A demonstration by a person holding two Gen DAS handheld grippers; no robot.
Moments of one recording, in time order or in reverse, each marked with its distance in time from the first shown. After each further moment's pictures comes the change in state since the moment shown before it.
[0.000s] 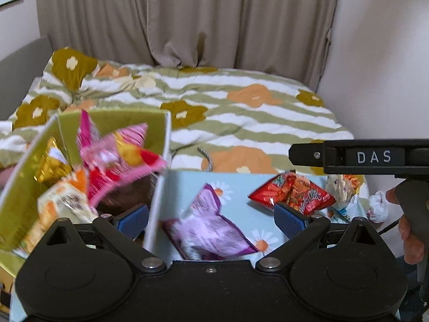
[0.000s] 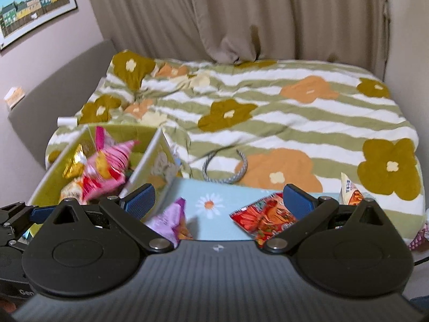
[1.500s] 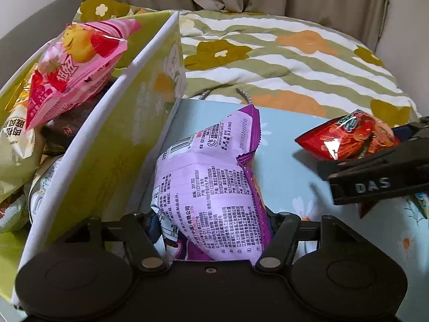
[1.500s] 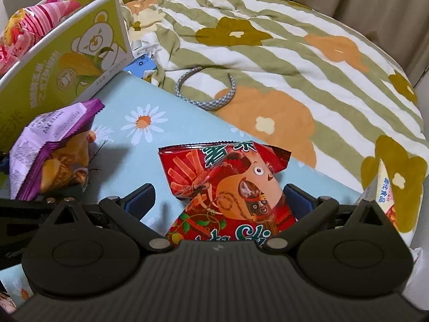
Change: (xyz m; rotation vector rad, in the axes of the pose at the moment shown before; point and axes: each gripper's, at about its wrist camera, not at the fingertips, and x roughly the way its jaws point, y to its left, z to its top) left arm 0.116 -0.023 -0.043 -0.082 0.192 0.224; right arm 0.154 -0.045 -0.045 -0.340 0.314 -0.051
